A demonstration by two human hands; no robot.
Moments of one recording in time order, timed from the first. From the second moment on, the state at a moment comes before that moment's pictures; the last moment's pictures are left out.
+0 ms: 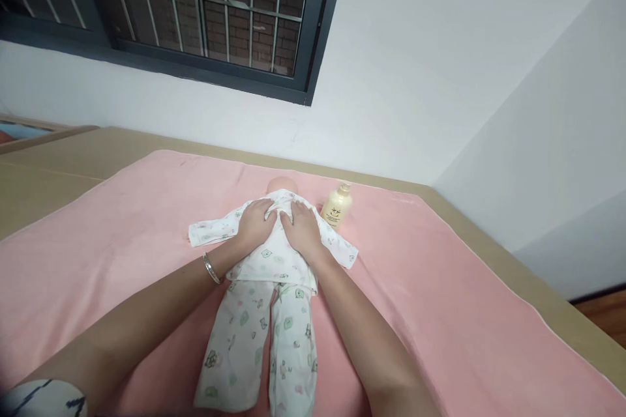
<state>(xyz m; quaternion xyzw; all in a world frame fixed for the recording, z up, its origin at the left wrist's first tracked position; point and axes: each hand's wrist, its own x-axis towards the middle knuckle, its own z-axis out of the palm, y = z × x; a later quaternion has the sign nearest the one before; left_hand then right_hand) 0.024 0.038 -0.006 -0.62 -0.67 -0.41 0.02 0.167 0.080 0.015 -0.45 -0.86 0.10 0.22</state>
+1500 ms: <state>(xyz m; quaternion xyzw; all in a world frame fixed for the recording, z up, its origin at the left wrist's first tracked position) 0.030 0.026 0.008 -0.66 -0.66 -0.33 0.10 0.169 0.080 0.029 -0.41 -0.88 0.09 0.20</state>
